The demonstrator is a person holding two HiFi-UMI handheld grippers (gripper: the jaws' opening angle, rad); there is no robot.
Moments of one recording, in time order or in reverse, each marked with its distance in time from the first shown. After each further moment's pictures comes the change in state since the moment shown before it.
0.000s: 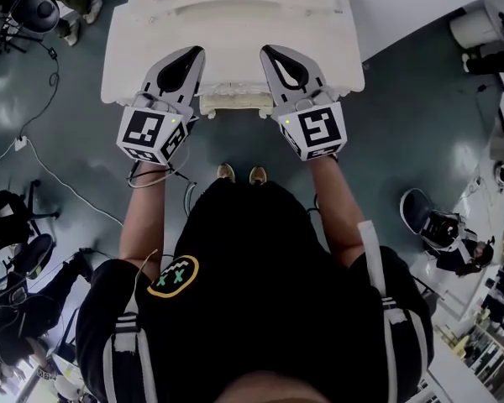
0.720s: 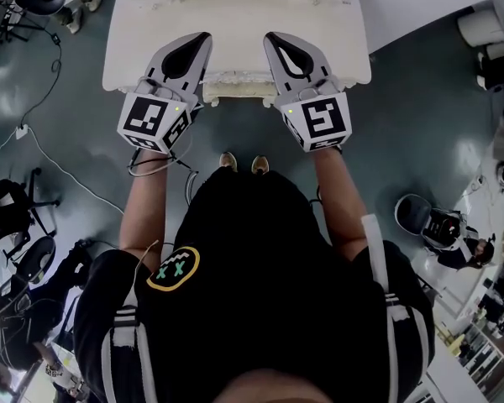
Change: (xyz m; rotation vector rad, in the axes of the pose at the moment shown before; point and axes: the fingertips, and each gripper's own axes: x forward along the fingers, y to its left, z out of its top) left arm 0.001 -0.007 0.002 0.014 -0.009 -0.026; right arm 0.002 0.005 0.001 -0.007 -0.001 0.007
